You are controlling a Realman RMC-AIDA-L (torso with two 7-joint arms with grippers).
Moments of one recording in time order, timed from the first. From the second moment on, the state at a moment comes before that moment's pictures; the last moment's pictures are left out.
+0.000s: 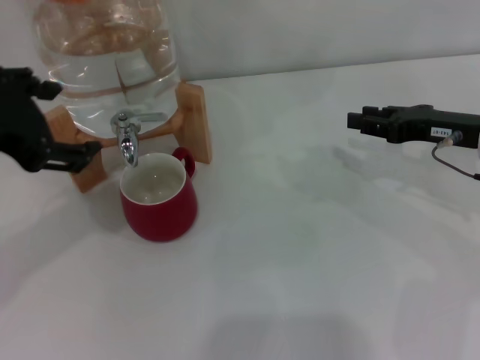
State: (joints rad) left arm -0.43 -2.08 1.27 1.96 -0.68 -1.61 0.95; right arm 0.32 1.91 1.86 0.86 -1.39 1.02 -1.35
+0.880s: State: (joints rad) left arm -0.72 -2.08 1.27 1.69 -0.67 -1.68 0.94; right arm 0.33 1.91 1.87 0.84 -1.39 1.02 -1.35
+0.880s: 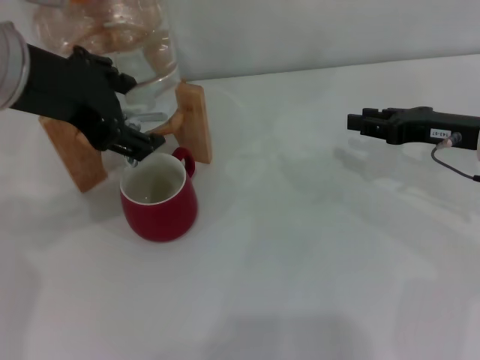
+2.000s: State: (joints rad) left arm -0.86 -2.08 1.27 1.44 -0.66 -1.60 0.96; right arm 0.33 1.91 1.87 0.83 -1.39 1.02 -1.35
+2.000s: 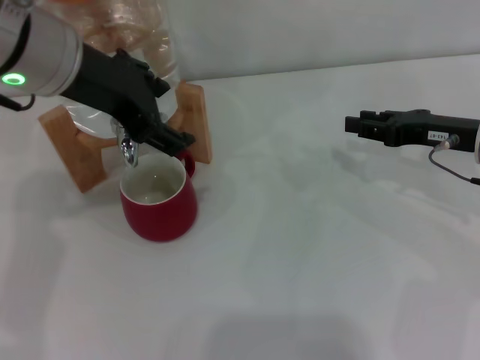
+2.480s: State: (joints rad) left arm -0.92 -2.08 1.28 1.34 -0.62 -1.58 0.98; right arm 0.32 1.91 1.87 0.83 -1.39 1.02 -1.35
